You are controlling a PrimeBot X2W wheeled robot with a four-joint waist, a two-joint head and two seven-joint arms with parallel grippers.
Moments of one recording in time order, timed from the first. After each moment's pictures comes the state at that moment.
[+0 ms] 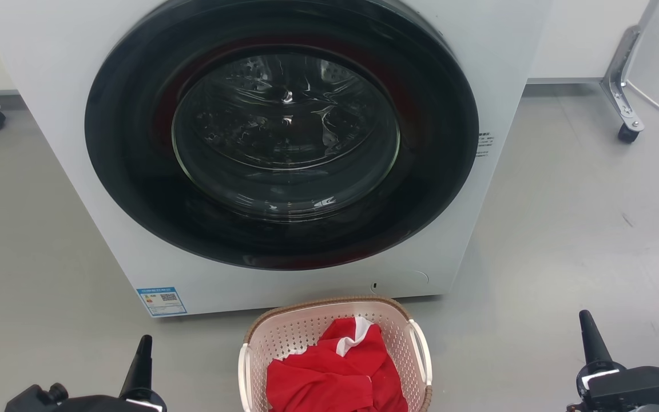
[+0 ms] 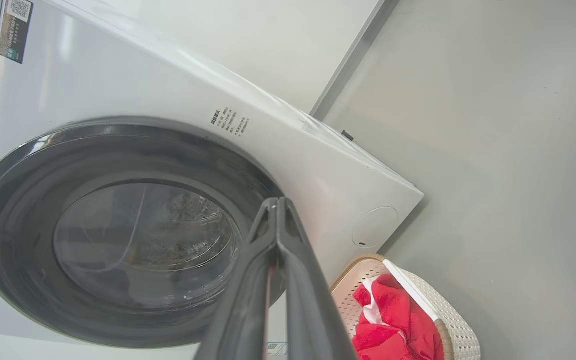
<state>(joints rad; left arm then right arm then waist) 0.00 0.07 0.00 0.22 -1.15 -0.03 0.02 -0.05 -0.11 0.03 0.23 1.16 0.03 -0.01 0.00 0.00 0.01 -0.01</state>
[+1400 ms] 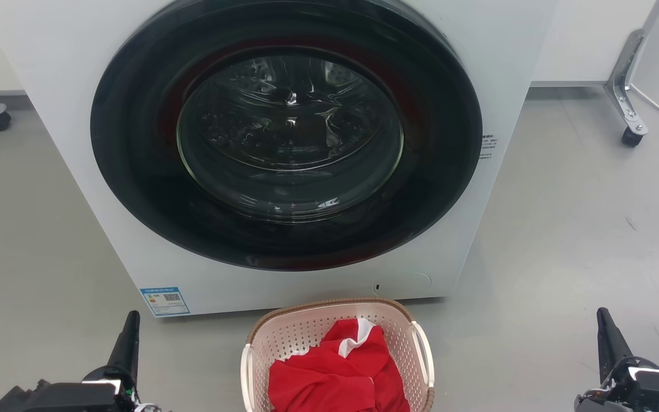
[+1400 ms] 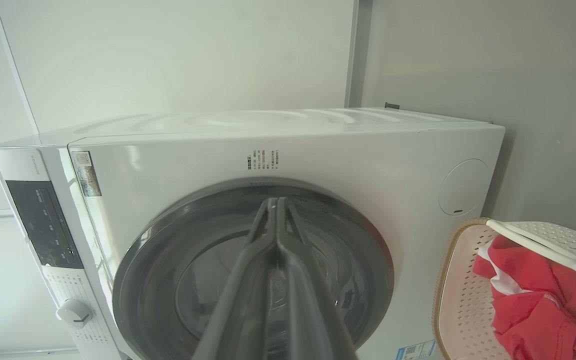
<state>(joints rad) -0.08 0.04 0.09 0.29 -1.60 -0.12 0.11 -0.09 -0.04 -0.13 0.30 1.60 0.12 0.11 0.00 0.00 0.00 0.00</state>
